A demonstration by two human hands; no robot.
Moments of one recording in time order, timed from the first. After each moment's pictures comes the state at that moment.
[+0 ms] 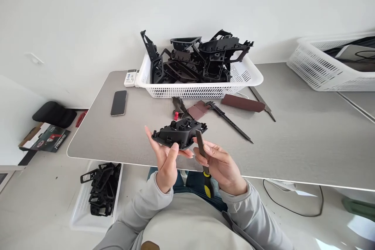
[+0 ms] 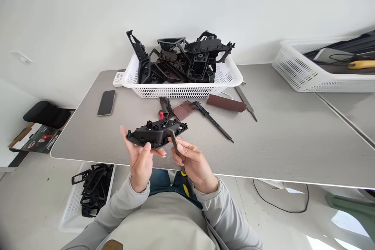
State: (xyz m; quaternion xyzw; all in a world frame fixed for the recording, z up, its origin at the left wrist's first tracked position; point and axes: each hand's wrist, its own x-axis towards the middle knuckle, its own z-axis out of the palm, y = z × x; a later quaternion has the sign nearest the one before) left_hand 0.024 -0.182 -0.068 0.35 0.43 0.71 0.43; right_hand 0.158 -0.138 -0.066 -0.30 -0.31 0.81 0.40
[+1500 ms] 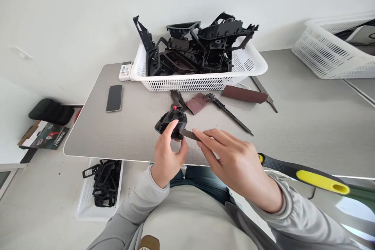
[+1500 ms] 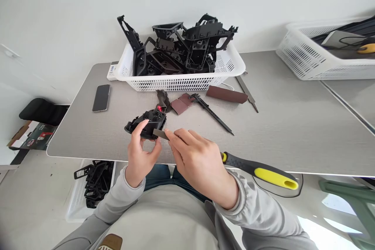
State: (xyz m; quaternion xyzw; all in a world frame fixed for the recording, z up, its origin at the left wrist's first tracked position) left_hand 0.008 -0.170 -0.063 0.63 0.54 0.55 0.08; right_hand 0.173 -0.145 -0.009 -0.38 -0.87 0.09 0.29
